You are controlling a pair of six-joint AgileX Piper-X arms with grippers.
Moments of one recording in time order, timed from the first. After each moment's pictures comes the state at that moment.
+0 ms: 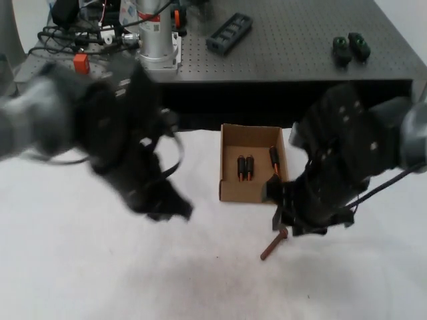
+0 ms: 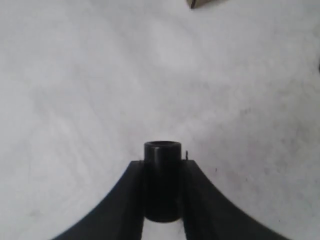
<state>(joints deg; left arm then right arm) -26.6 87.4 -60.1 41.0 6.3 2.3 13.3 95.5 -55.8 34.2 -6.9 26.1</state>
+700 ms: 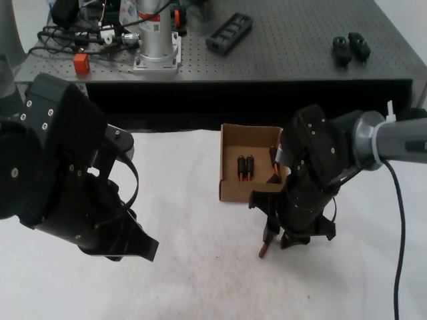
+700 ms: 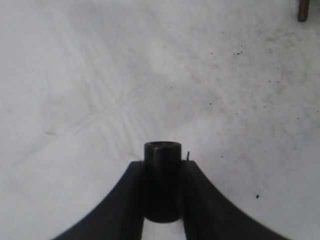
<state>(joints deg) -24.4 70.4 -48.4 43.9 6.7 1.8 13.7 106.2 -62.5 35.5 -6.9 30.5</state>
